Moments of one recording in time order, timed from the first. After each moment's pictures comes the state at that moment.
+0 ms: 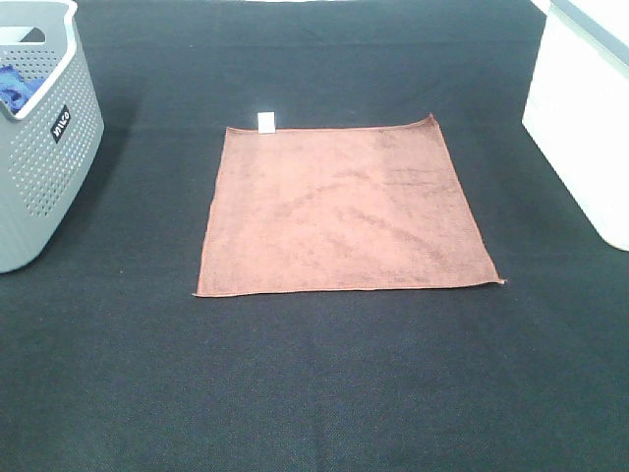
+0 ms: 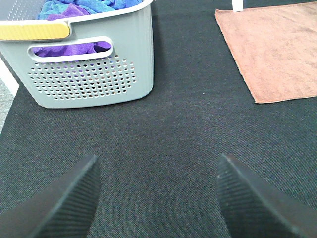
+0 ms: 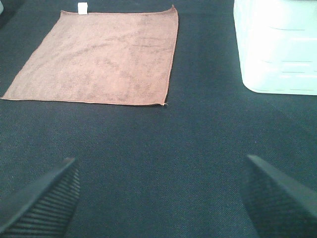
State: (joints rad) left arm -0.05 -0.01 -0.50 -0.02 1.06 0.02; right arm 0.00 0.00 -0.51 0.14 1.07 -0.11
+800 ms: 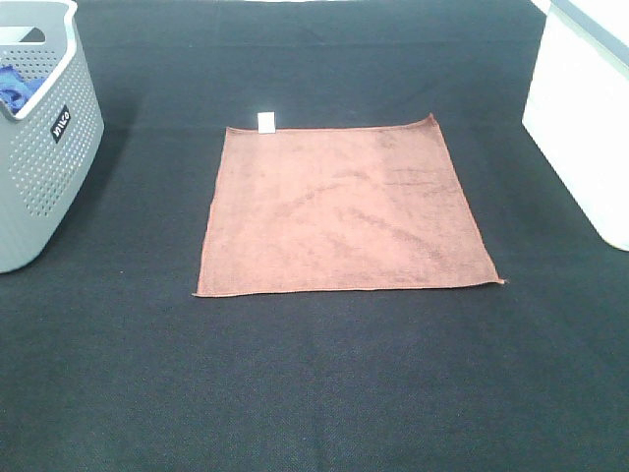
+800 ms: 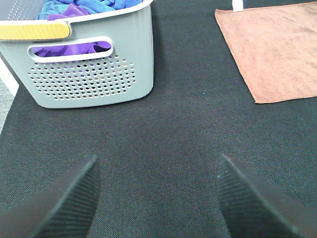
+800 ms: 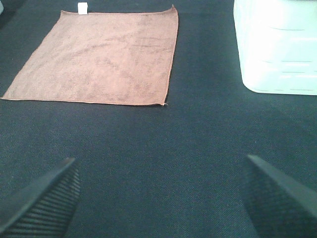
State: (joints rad) left arm -0.05 -0.01 -0.50 -0.02 1.06 0.02; right arm 0.00 0.00 -0.51 0.14 1.07 -0.11
